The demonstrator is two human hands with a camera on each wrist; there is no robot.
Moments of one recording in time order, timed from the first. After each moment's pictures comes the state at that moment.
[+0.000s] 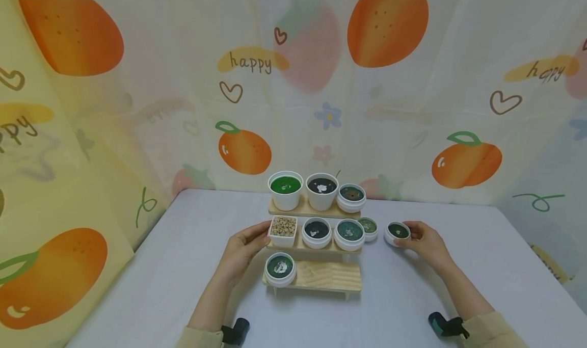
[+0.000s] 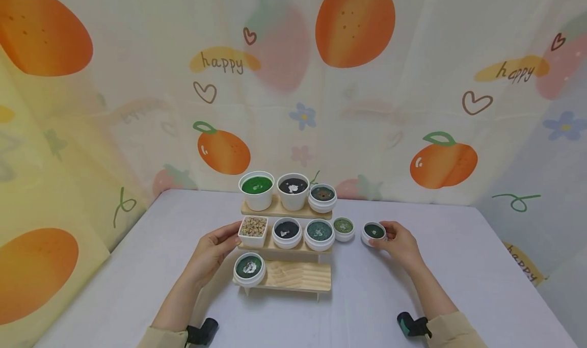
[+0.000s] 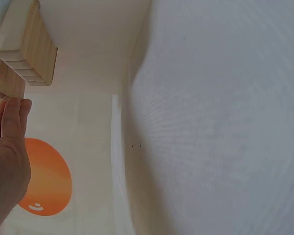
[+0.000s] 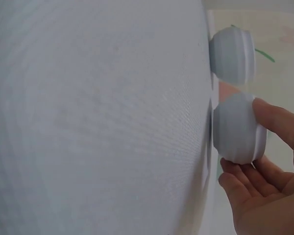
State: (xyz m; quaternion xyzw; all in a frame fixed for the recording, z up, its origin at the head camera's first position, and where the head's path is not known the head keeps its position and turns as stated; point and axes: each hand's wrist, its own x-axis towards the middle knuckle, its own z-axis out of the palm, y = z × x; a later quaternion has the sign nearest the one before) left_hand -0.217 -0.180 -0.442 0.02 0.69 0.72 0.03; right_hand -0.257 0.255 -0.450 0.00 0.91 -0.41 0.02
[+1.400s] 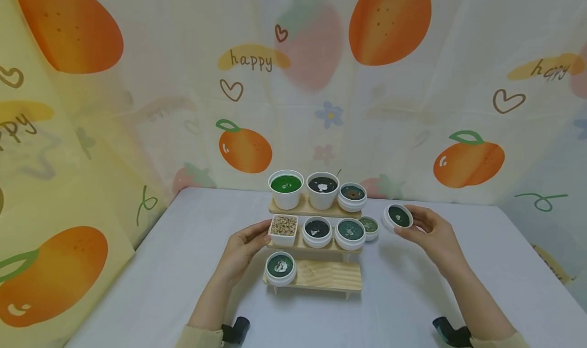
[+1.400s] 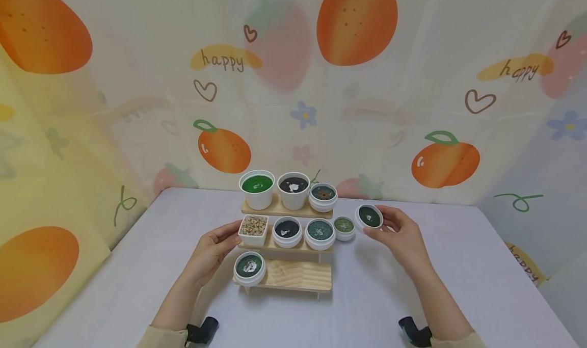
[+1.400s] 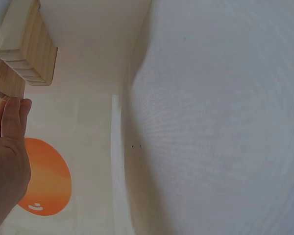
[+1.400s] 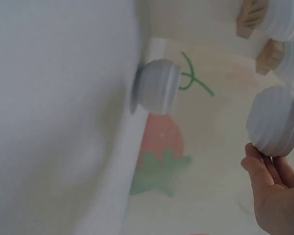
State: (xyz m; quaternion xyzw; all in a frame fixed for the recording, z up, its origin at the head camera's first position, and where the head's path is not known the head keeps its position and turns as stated) left_hand -0.218 -0.180 -0.440 0.00 0.69 0.72 0.05; right_hand -0.216 0.228 -0.384 -0.02 0.86 -0.51 -0.04
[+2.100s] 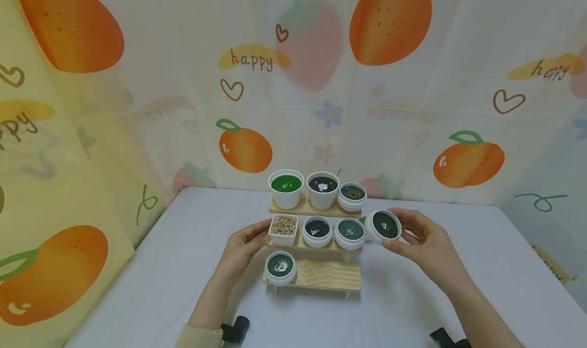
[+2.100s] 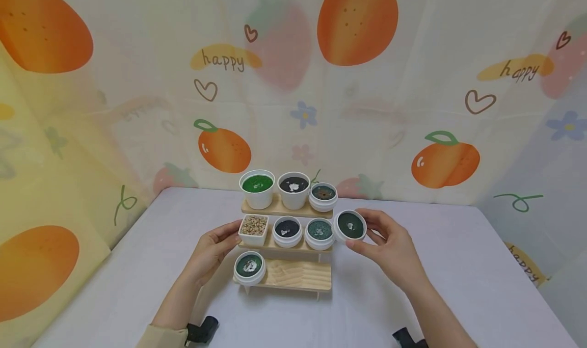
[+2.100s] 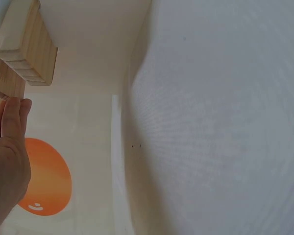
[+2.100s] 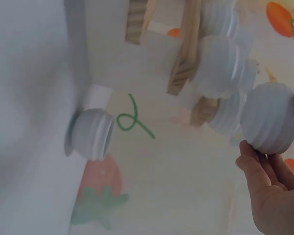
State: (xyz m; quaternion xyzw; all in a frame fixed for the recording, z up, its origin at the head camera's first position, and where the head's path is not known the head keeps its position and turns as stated) left_hand -0.217 -0.179 -0.439 0.01 0.69 0.72 0.04; right_hand -0.177 0.194 -0.351 -0.11 0.84 -0.53 -0.05
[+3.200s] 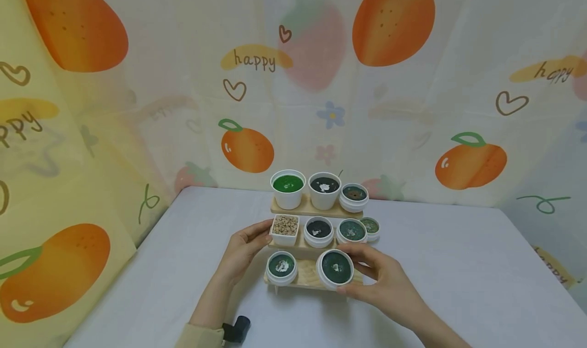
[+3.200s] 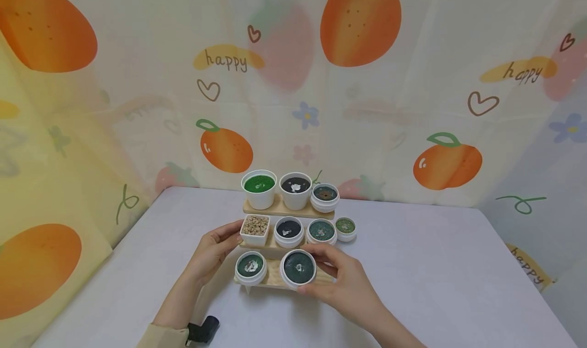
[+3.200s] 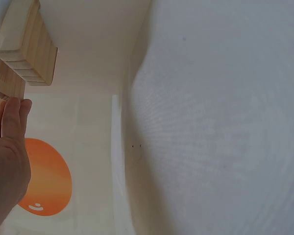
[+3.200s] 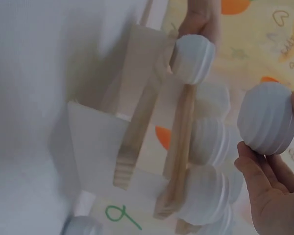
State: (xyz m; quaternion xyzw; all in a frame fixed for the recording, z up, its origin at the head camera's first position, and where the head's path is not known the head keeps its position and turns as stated) left_hand -0.216 -0.180 -0.437 0.02 0.69 0.72 0.05; right_hand -0.141 0.126 -0.371 -0.21 0.81 -0.55 0.02
